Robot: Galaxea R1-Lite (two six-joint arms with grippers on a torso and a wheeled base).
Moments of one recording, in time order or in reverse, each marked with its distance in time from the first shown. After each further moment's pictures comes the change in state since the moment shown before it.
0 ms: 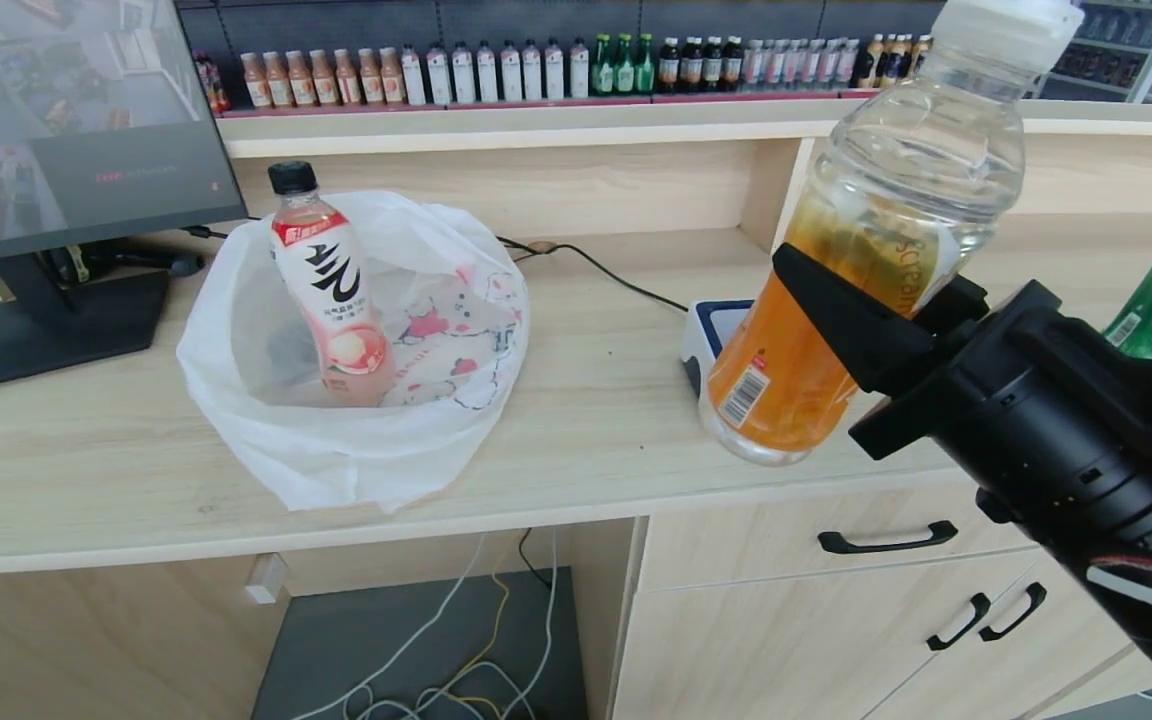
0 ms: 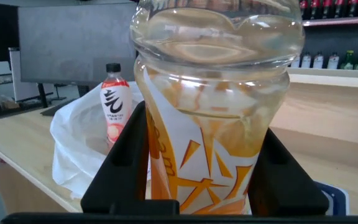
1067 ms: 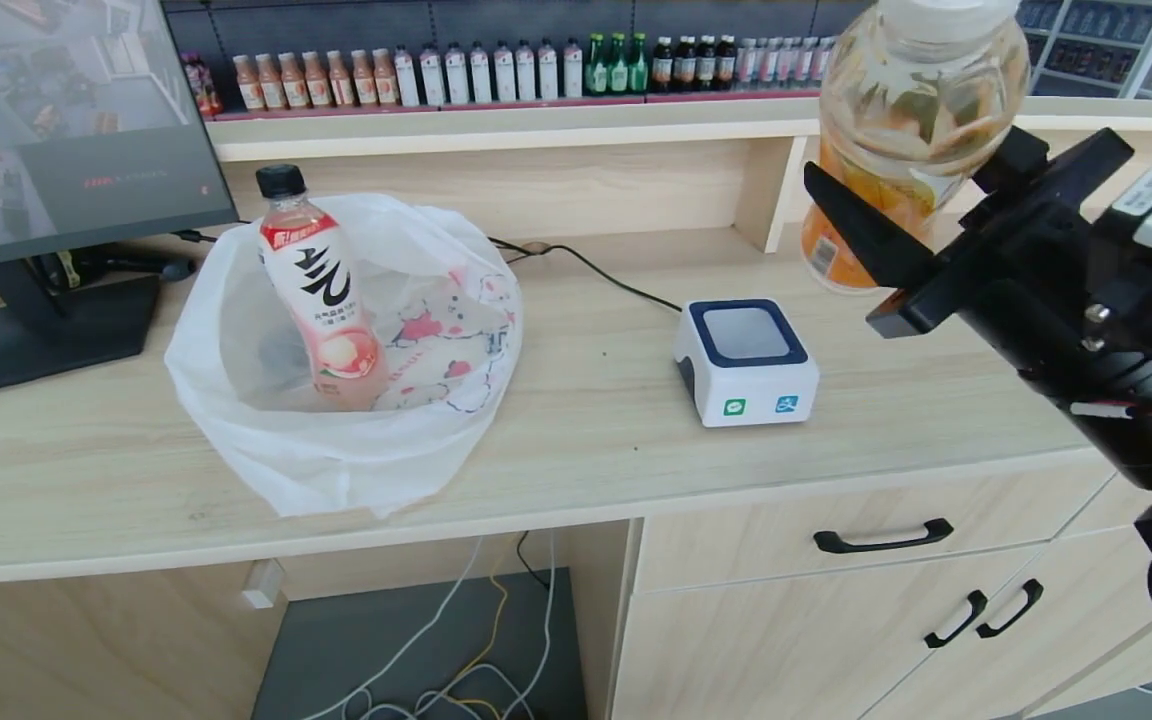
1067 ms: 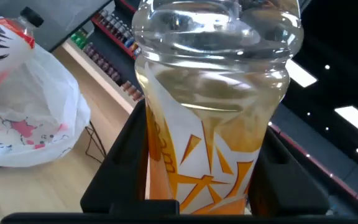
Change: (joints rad) left arm 0.001 0.000 0.000 0.000 0.000 0.003; right arm -0.251 0.082 -0.227 -0.005 0.386 -0.652
